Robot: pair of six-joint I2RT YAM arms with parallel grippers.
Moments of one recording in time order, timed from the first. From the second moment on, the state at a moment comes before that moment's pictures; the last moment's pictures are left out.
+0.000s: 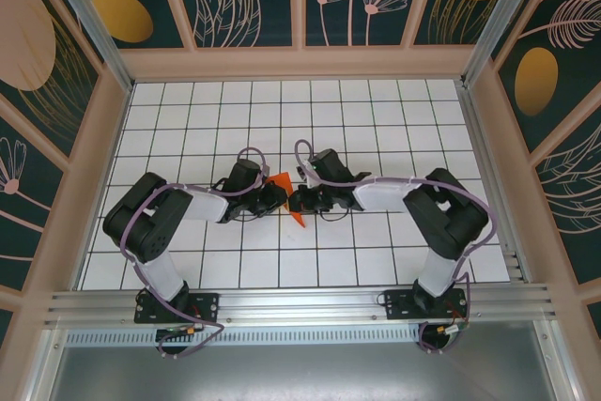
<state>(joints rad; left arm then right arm) -0.56 1.75 0.63 0.33 0.44 -1.02 0.75 1.77 0.89 -0.01 -0.55 0.68</state>
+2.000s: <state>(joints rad) -0.58 1.75 0.73 0.13 0.37 -0.97 0.75 1.73 0.70 0.04 -0.60 0.61</state>
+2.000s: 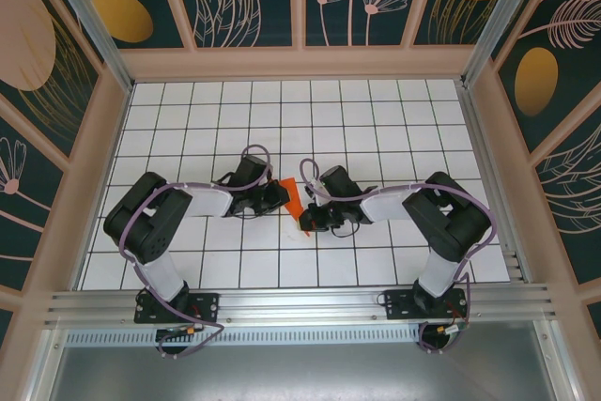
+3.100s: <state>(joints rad) -0.41 1.81 0.88 0.04 0.17 -0.59 0.73 1.76 0.70 0.09 -0.64 0.62</state>
